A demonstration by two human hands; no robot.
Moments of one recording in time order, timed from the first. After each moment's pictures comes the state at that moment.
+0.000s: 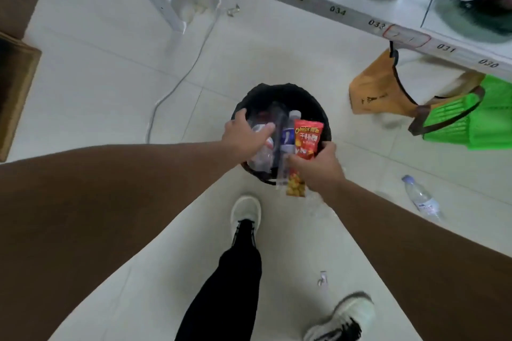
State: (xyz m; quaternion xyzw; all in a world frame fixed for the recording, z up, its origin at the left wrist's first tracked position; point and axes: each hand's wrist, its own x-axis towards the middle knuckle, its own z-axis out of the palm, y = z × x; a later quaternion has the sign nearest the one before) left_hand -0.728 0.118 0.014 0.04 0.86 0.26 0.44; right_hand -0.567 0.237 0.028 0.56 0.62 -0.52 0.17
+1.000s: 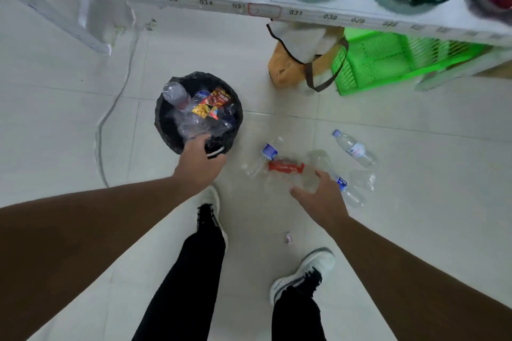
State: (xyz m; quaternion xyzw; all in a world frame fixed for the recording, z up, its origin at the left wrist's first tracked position) left_hand -0.568 0.119 0.088 0.18 0.87 0.18 0.41; right_hand -0.304 0.254 0.098 0.62 0.62 -0.46 0.13
